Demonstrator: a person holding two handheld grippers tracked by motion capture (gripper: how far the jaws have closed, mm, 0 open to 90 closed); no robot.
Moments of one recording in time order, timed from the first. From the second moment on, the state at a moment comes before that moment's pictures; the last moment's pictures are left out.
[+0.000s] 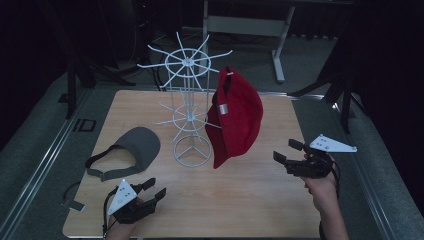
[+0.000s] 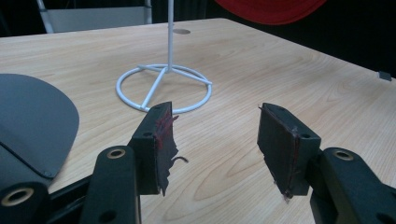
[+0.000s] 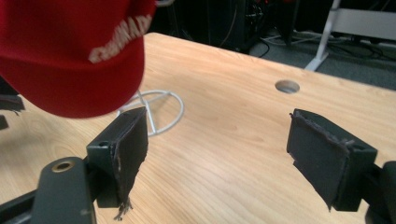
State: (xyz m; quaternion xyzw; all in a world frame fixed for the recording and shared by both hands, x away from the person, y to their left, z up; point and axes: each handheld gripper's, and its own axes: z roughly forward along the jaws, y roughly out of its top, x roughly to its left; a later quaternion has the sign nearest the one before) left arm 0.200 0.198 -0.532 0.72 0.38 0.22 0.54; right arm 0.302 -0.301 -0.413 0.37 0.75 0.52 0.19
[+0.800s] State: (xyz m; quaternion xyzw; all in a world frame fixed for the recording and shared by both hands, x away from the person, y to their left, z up) left arm 0.197 0.238 -0.533 0.70 0.42 0.23 0.53; right arm 0.289 -0.334 -0.505 0.40 0.76 0.47 0.20
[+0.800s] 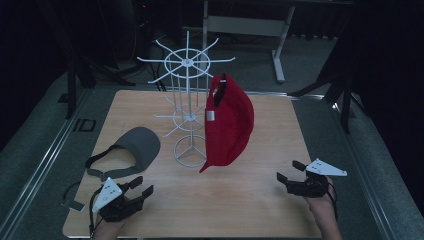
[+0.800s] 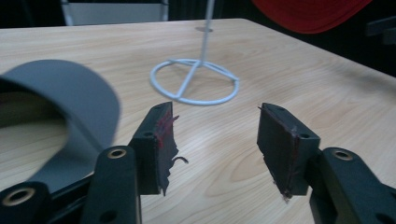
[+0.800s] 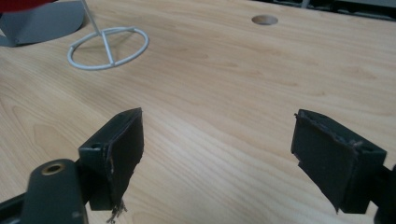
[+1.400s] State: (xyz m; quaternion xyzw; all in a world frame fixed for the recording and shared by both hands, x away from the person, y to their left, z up) left arm 0.192 0.326 -0.543 0.65 0.52 0.31 0.46; right arm 0.281 -0.347 -0.522 0.41 0.76 0.47 0.19
